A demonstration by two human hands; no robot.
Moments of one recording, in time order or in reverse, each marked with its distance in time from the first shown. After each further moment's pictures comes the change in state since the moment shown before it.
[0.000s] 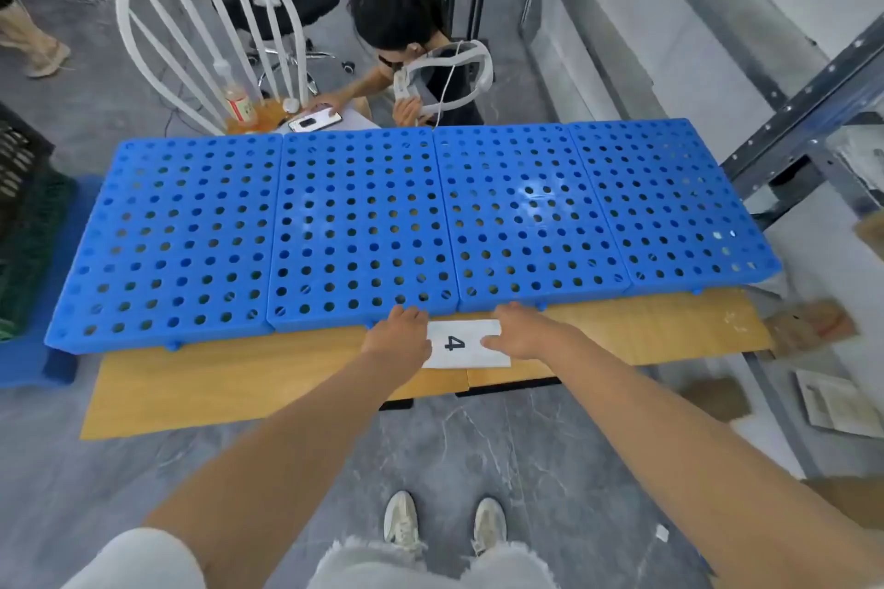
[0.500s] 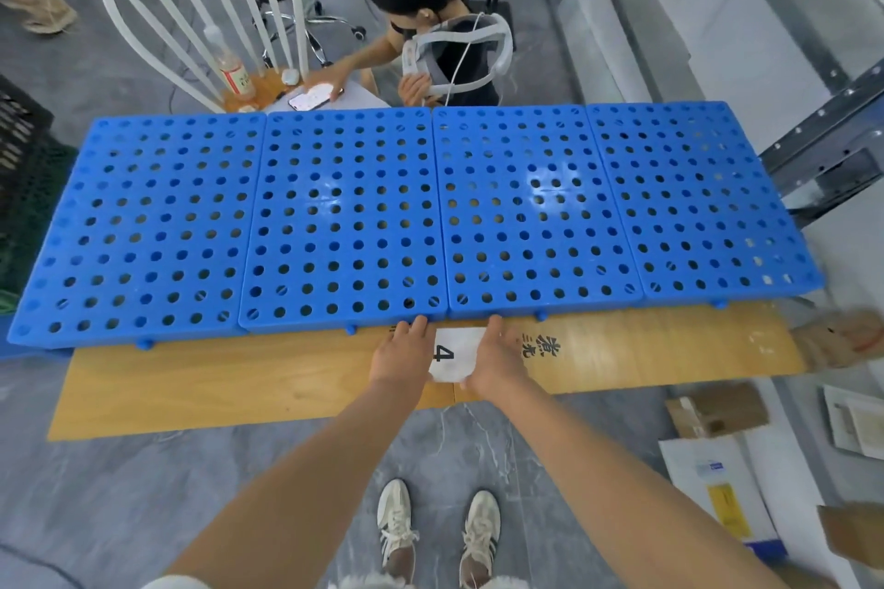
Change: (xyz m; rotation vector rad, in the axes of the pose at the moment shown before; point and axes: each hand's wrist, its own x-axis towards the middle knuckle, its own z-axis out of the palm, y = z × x) left_hand 0.041 0.033 0.037 0.061 0.015 -0.146; right_hand 0.044 -0.001 0.058 0.238 0.135 0.237
